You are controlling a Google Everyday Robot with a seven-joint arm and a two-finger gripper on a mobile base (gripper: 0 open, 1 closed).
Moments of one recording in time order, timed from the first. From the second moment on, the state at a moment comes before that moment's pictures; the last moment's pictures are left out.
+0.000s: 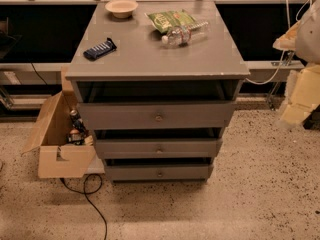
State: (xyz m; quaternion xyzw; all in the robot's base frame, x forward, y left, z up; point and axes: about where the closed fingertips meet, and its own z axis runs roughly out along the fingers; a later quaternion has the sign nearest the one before) arm 0.438 -0.216 0.979 -0.60 0.78 -0.04 0.16
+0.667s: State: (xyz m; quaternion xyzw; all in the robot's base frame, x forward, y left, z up) arm 0.441 -0.204 0.946 -0.61 0.78 -0.02 0.18
